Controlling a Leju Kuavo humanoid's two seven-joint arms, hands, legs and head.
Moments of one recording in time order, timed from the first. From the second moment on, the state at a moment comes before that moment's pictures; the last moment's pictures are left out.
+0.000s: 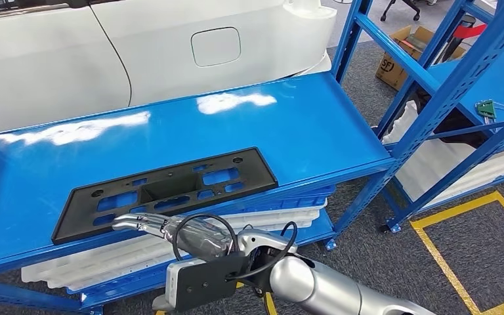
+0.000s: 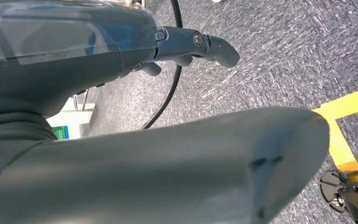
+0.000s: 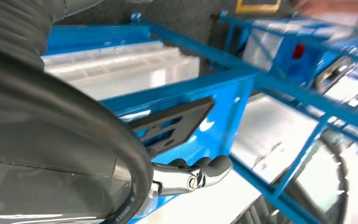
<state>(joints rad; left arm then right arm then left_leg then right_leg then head) -0.07 -0.18 1.06 -0.18 -1.36 0.01 -0.22 -0.31 -0.13 0.94 -1.36 0.16 0.08 -0.51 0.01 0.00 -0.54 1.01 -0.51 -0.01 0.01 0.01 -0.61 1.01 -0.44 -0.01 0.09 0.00</state>
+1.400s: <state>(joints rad) -0.07 -0.18 1.06 -0.18 -1.34 0.00 -0.22 -0.28 -0.30 0.80 -1.48 1.03 -0.55 -0.23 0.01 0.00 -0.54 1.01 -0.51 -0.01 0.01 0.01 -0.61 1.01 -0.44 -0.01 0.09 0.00</state>
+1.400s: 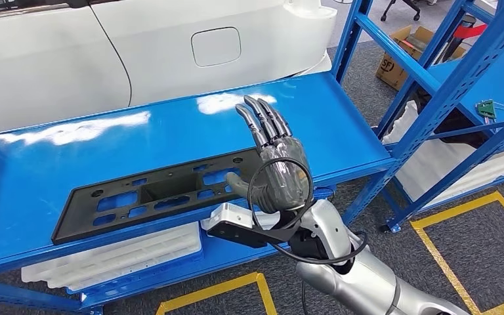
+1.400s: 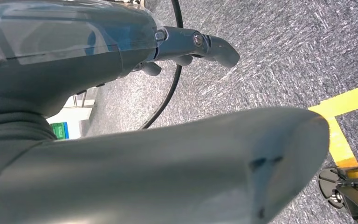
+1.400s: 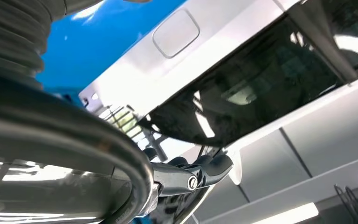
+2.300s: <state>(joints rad) -0.07 -0.18 1.06 -0.18 -1.35 -0.01 -0.22 -0.56 -0.46 0.92 -1.34 1.24 -0.35 -0.09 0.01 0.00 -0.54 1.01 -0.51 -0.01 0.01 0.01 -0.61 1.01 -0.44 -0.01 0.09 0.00</state>
